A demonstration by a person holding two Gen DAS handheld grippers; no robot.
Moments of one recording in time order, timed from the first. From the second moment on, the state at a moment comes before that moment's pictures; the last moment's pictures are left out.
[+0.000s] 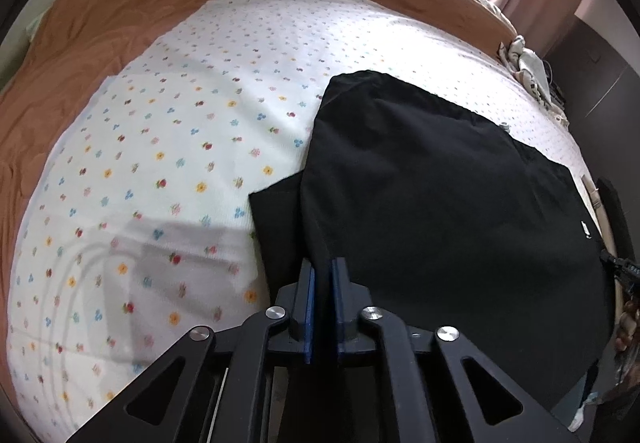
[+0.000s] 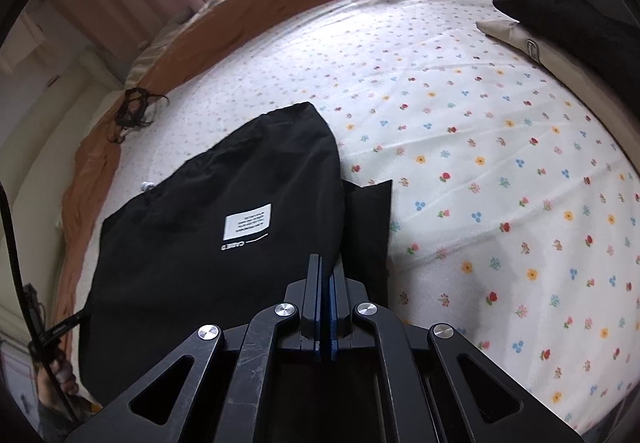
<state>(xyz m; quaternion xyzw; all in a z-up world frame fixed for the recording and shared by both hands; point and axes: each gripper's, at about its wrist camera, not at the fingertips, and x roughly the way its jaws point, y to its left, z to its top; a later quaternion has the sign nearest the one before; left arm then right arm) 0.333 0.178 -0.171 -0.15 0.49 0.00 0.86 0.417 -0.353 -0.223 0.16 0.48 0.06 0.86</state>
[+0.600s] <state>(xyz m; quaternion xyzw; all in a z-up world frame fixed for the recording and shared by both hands) 0.224 0.202 -0.178 -0.26 0.46 -0.02 0.85 0.331 -0.315 -0.168 0.10 0.44 0.08 0.89</state>
